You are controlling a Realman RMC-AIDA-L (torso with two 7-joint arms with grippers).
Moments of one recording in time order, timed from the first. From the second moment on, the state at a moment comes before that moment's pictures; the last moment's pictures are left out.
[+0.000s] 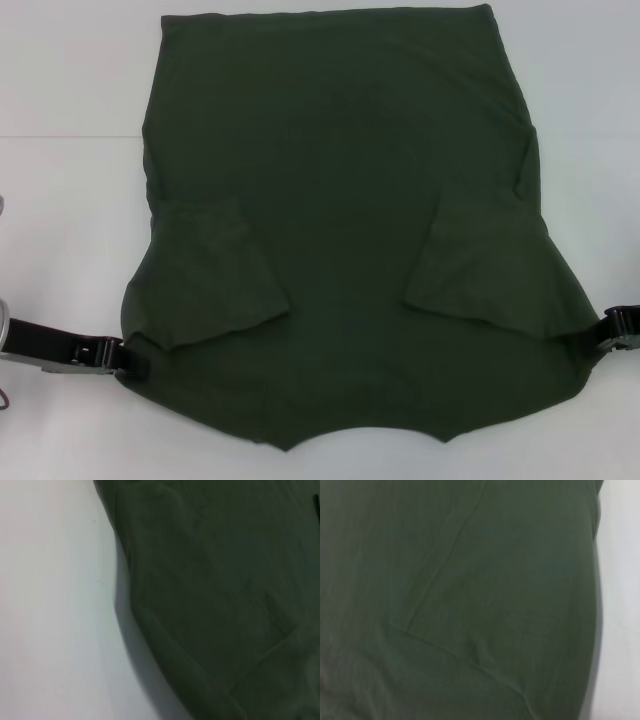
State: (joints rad) left arm -0.58 -2.07 0.64 0.88 2.60 1.52 -2.37; right arm 0.64 2.00 -0.74 -0.83 -2.65 -1.47 2.54
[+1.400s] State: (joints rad) left arm -0.61 -1.91 0.57 0.69 2.58 1.82 -2.34; right arm 0.67 1.99 -0.80 -0.86 -2.65 -1.93 2.23
